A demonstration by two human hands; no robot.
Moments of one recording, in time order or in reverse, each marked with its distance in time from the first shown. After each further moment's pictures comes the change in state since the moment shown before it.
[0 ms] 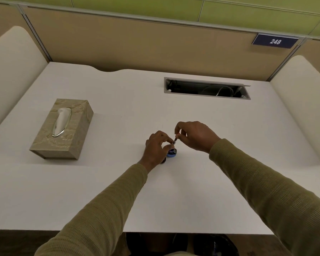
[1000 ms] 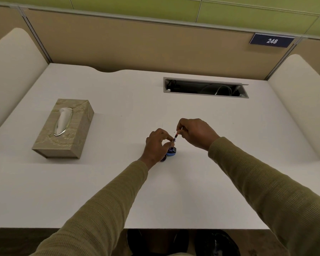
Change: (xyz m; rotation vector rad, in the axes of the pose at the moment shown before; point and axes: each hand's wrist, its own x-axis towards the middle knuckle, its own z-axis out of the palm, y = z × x) left_hand -0.003 0.010 -0.008 0.008 -0.018 0.003; right_hand -0.002 -0.004 0.000 0.044 0.026 0.095
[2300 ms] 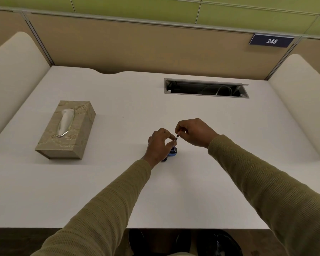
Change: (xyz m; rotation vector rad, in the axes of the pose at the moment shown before) left_hand 0.002 0.005 0.002 0.055 -0.017 -0.018; right_hand 0.007 0.005 0.002 0.047 -0.058 -0.044
